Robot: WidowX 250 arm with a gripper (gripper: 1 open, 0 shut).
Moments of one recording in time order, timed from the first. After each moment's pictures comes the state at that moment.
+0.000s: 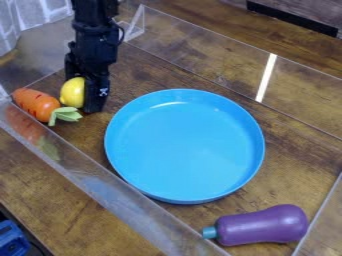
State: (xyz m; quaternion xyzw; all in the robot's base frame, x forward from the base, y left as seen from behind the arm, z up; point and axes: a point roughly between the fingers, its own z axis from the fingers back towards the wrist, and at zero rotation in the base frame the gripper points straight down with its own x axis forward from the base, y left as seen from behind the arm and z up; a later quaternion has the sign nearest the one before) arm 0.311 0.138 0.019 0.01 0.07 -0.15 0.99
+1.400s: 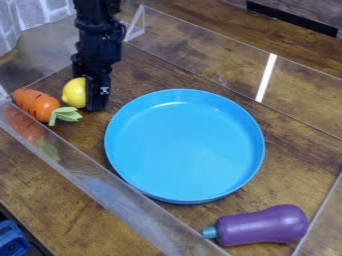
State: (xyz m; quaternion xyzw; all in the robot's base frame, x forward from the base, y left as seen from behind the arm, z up) arm 0.313 0.134 0.026 -0.01 0.07 -0.20 0.98
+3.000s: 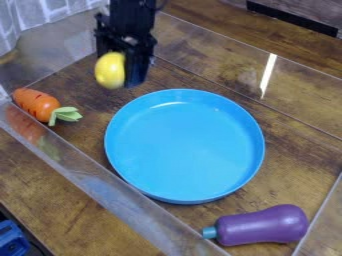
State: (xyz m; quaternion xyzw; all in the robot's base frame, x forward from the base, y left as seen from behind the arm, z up) arm 0.330 0.072 0.069 0.00 0.05 -0.07 1.00
